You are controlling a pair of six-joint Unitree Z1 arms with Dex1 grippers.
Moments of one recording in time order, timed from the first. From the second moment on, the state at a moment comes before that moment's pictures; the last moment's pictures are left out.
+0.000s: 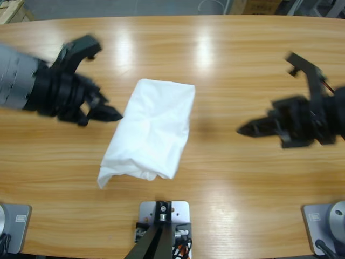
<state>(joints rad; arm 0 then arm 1) -0.89 1.54 -1.08 0.54 -0.13 -0.18 0.75 1.35 -0.91 0.51 0.36 0.56</state>
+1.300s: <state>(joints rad) -1.05 1.75 -0.71 0.08 -0.18 -0.68 0.68 2.02 -1.17 0.25 0.58 0.52</state>
